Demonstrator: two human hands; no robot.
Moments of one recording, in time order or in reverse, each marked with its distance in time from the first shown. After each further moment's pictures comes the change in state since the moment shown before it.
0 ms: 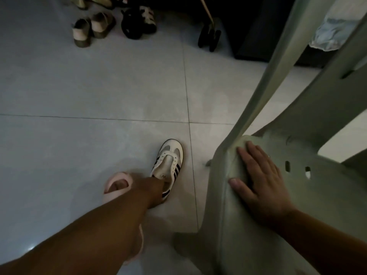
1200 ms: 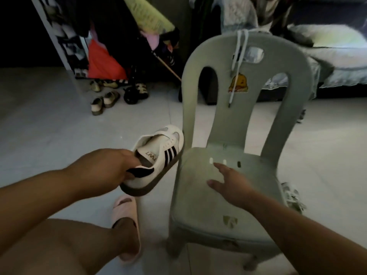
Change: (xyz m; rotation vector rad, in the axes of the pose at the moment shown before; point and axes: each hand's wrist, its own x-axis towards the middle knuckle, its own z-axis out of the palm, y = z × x) left_hand -0.321 0.054 -0.142 0.183 0.582 0.267; right_hand -0.106 0.011 -0.086 0.312 -0.055 0.174
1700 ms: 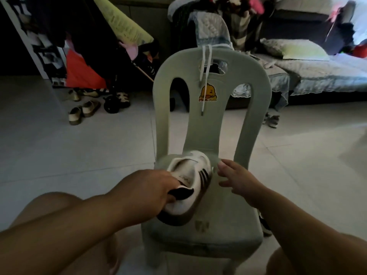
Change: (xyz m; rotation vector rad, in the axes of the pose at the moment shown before) left_hand 0.034 0.127 0.011 -0.200 0.121 0.240; right_hand -0.014 0.044 -0.066 0.638 0.036 0.135
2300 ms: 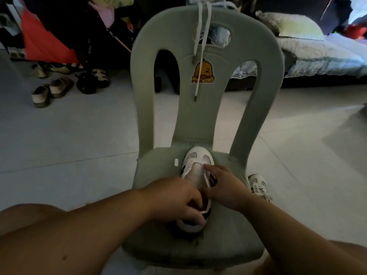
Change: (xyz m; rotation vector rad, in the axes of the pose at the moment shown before) left_hand 0.100 -0.015 0.067 -0.173 -0.451 0.120; right_hand 0.045 0.031 0.016 -0.543 -0.060 -0.040
